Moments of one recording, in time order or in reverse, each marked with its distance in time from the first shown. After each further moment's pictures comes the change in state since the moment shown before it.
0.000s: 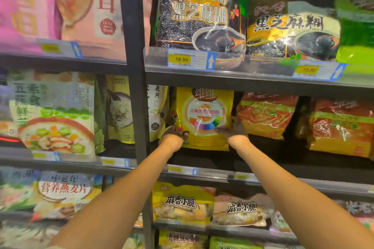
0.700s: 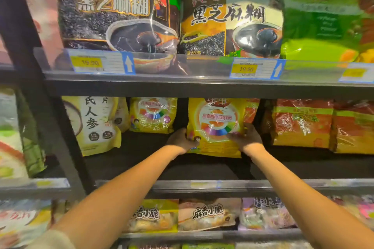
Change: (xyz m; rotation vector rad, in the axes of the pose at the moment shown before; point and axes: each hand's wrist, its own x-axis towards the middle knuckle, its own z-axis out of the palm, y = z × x) left_hand -0.006 0.097 0.128 0.158 -0.260 0.244; right_hand 0.032 0.103 -0.139 0.017 0.114 0.134
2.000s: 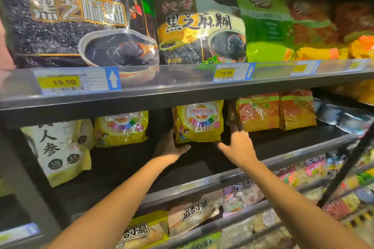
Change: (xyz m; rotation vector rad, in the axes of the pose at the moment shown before) left_hand -0.022 0.023 0.006 -0.016 -0.042 0.232; right_hand -0.073 0.003 -0.024 -0.646 0.270 -0.159
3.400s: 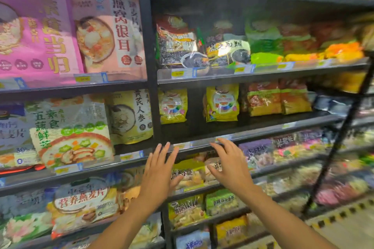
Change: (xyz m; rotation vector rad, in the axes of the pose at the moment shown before) left_hand -0.370 -0.124 -0.131 0.701 0.291 0.400; right_hand -0.336 -0.163 -0.054 -0.091 0.099 -0.322
